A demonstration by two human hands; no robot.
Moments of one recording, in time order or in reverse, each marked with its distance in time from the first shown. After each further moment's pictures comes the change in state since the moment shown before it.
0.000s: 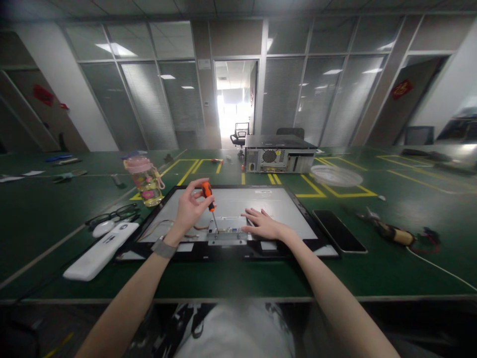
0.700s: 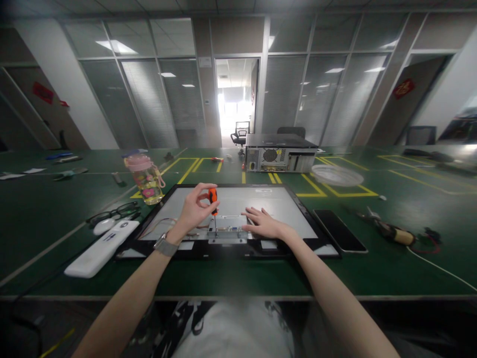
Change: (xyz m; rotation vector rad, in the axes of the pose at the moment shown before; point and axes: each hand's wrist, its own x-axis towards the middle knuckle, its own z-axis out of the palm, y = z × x) left_hand -0.004 -0.001 0.000 0.187 -0.128 0.077; right_hand 0.002 0.005 0.002 -0.018 -0.005 -0.003
